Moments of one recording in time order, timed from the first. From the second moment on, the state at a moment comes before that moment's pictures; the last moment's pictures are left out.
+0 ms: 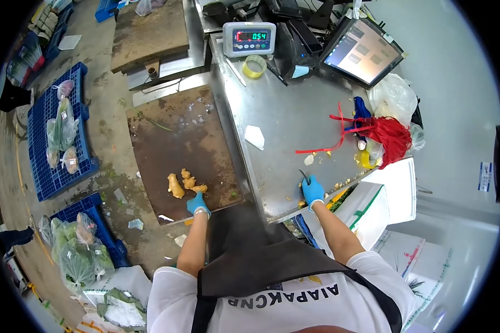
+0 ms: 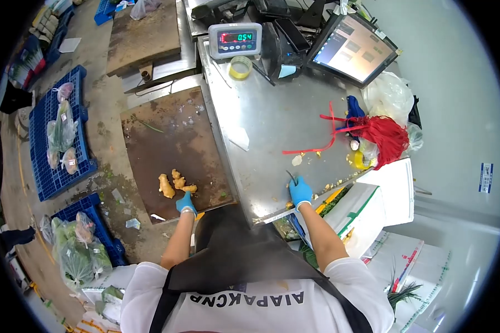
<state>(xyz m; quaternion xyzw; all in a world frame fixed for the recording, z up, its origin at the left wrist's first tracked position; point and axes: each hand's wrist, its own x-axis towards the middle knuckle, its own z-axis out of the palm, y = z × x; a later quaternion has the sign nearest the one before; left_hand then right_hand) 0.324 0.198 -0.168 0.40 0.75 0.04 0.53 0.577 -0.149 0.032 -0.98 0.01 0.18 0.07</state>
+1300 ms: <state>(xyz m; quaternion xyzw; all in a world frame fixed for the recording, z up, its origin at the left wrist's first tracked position) 0.360 0.105 0.125 0.74 0.13 -0.24 0.62 0.550 -0.077 0.109 -0.55 0.04 0.66 0.51</state>
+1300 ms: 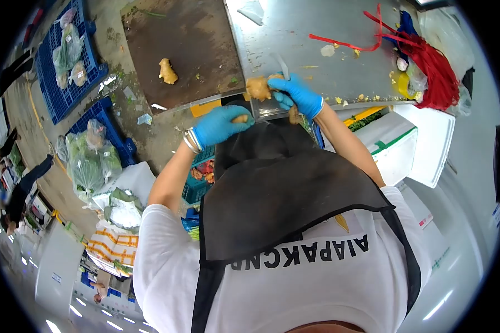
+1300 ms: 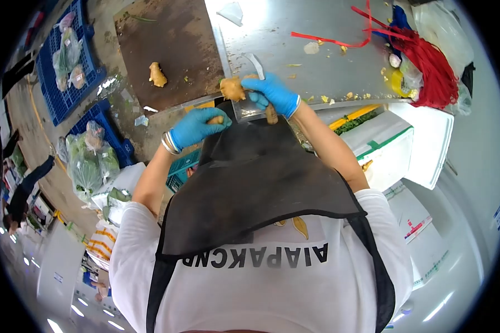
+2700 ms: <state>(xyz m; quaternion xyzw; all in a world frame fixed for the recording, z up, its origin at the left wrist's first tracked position) 0.489 0.052 0.122 0.70 0.16 -0.19 0.67 0.600 -0.292 0.104 -0.93 0.02 0.04 0.35</state>
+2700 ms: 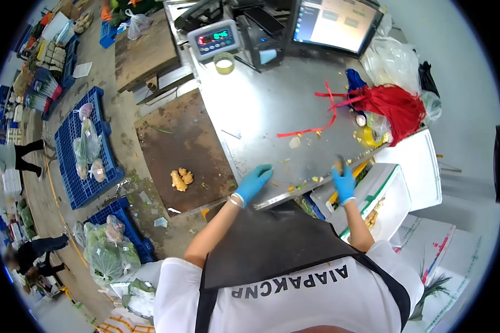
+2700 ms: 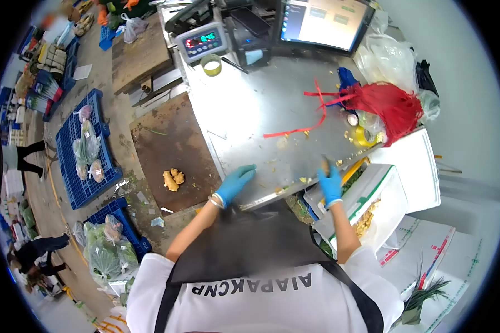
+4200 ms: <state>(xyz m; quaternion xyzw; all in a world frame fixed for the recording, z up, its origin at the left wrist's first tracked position) 0.499 0.034 0.097 0.20 0.46 0.18 0.84 0.650 -0.196 0.109 -0.54 0.10 0.53 0.65</state>
